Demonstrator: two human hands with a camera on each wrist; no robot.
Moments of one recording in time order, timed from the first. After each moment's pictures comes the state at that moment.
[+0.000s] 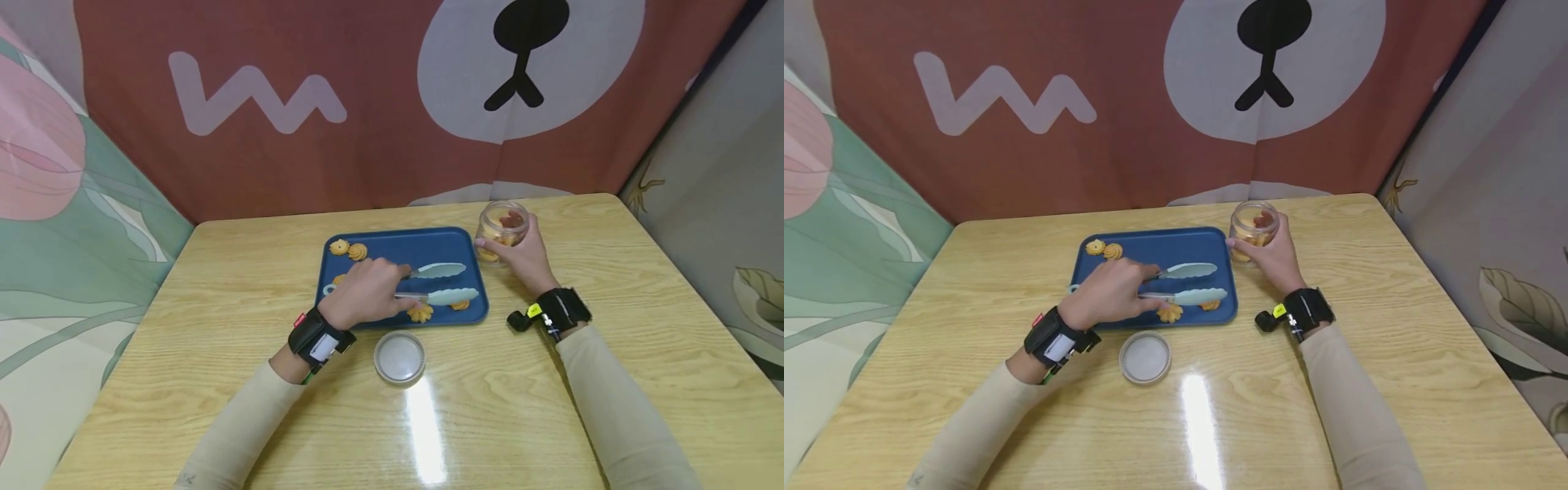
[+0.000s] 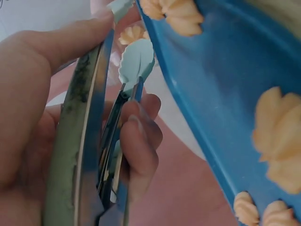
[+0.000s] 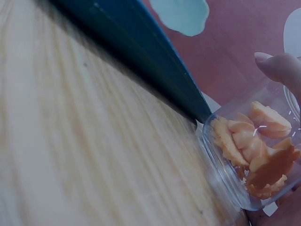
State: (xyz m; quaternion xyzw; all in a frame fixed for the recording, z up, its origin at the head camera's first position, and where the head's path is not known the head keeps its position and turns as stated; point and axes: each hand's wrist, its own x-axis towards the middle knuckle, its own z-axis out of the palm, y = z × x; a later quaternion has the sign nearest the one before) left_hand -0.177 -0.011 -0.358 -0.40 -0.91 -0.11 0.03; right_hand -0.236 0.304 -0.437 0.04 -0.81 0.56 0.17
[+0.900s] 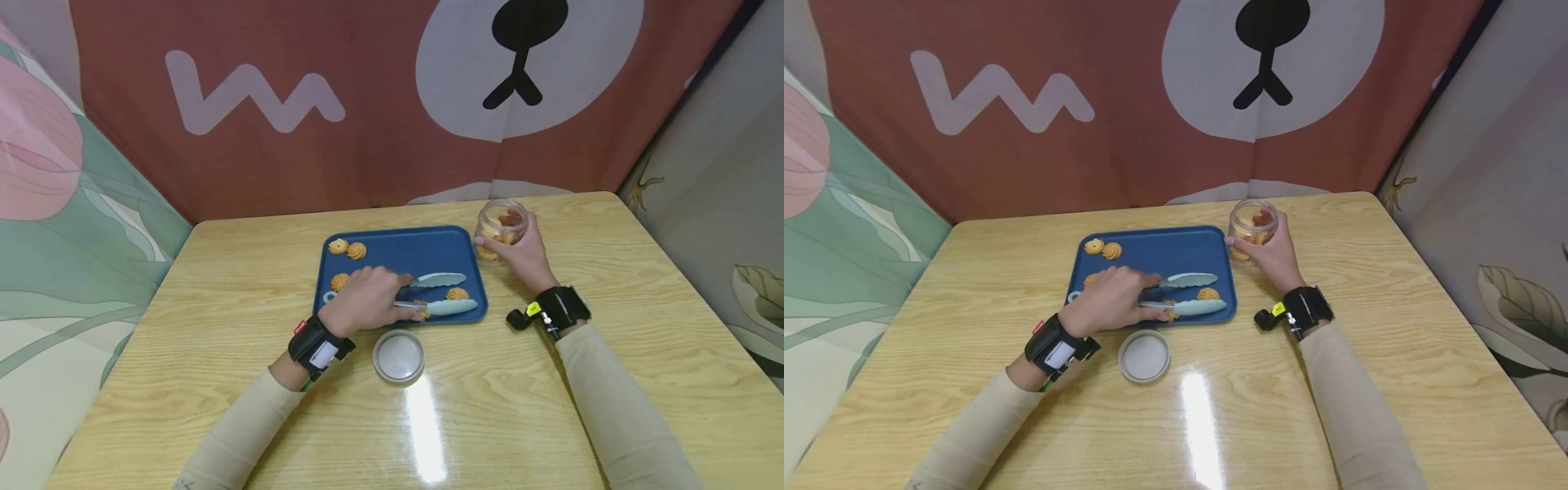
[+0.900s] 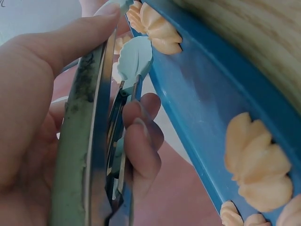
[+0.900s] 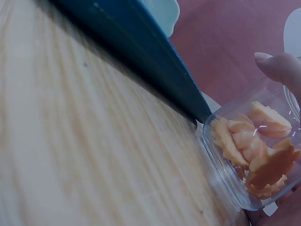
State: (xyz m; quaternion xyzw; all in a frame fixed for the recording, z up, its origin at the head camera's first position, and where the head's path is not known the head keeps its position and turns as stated) left_hand -0.170 -0.012 -0.368 -0.41 -0.91 -0.08 0.03; right_hand -0.235 0.304 -0.436 0.04 -0.81 0.56 0.16
